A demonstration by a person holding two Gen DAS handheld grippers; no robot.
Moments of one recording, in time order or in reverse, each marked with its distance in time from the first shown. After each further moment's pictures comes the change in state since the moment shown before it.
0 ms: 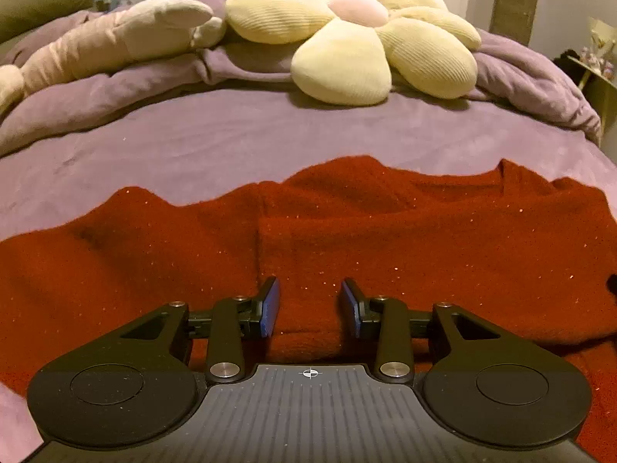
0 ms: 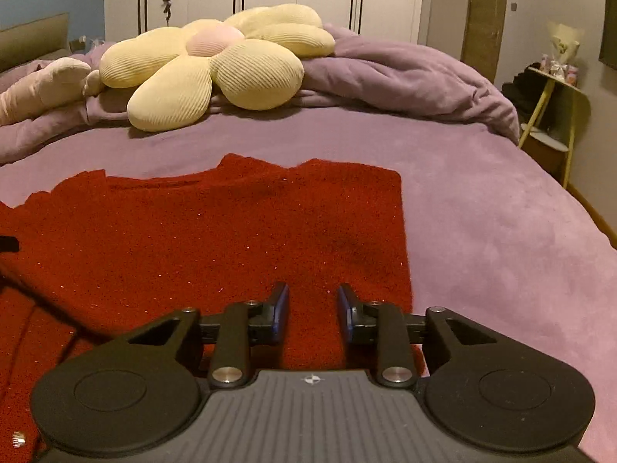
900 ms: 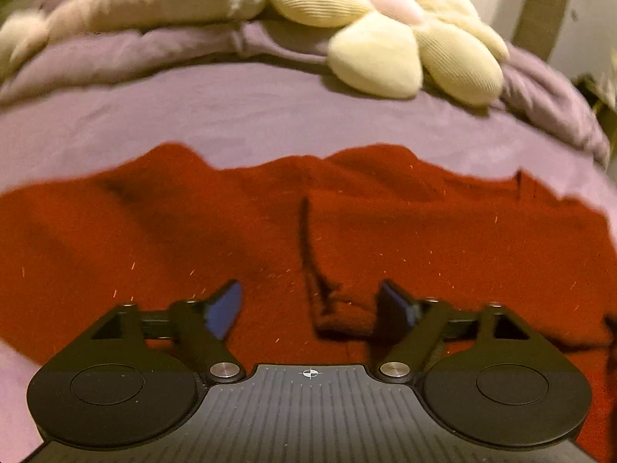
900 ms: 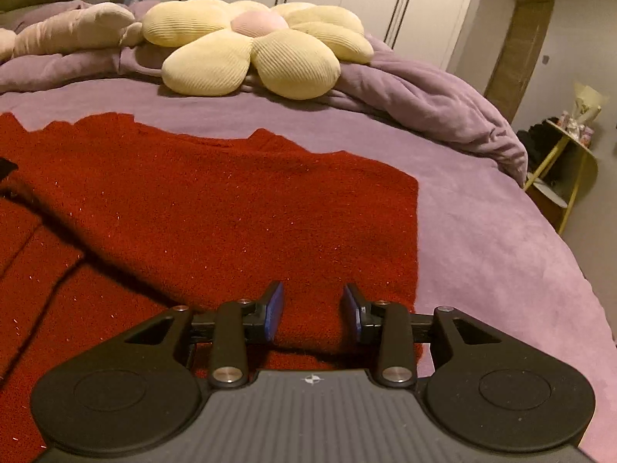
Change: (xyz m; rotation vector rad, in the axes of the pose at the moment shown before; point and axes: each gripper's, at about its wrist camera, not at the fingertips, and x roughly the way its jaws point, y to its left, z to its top) left arm -0.011 0.041 -0.013 -0.183 0.046 -0.046; right arm -0.017 0.024 -0.019 -0.200 0.004 -0.040
